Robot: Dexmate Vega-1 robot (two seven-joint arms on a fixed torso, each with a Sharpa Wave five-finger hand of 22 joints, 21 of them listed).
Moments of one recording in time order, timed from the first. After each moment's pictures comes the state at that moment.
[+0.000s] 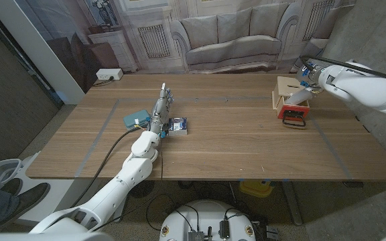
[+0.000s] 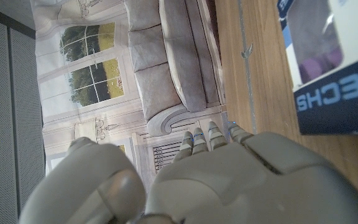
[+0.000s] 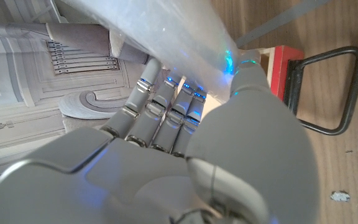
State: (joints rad) left arm 0.87 0.33 0.42 -1.24 -0.63 -0.44 0.03; left_hand 0.48 0.06 -0.17 0.12 0.34 -0.02 0.03 0.20 0.18 -0.03 -0.03 0.20 0.19 -0.10 -0.01 0.19 0.18 -0.17 0.02 0.20 0.18; right arm -0.69 -1.25 -0.45 -1.97 -1.35 0.05 0.69; right_hand 1.02 -0.10 0.18 -0.09 0.19 0.96 -0.12 0.21 0.23 1.05 -0.18 0.24 0.23 0.97 -0.15 0.22 0.22 0.54 -0.05 1.01 0.19
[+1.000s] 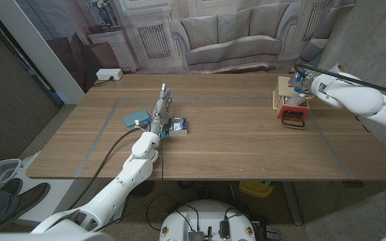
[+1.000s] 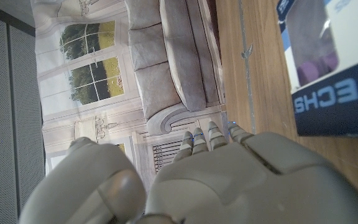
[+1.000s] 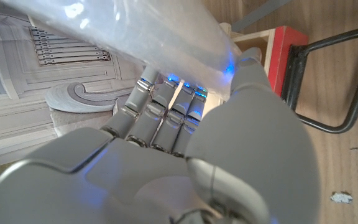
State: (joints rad) left arm 0.88 0.33 0.42 -1.25 -0.63 -0.44 0.04; left_hand 0.49 0.06 -0.17 0.11 0.34 -0.02 0.03 0.20 0.18 -0.03 -0.03 0.20 0.19 -0.10 -0.01 0.19 0.18 -0.17 0.02 0.20 0.18; right arm -0.67 -1.19 -0.52 -1.90 -1.40 0.02 0.63; right_hand 1.03 -0.10 0.18 -0.09 0.18 0.98 -0.12 0.21 0.23 1.06 -0.18 0.24 0.22 0.98 -0.14 0.22 0.22 0.55 -0.05 1.01 0.18
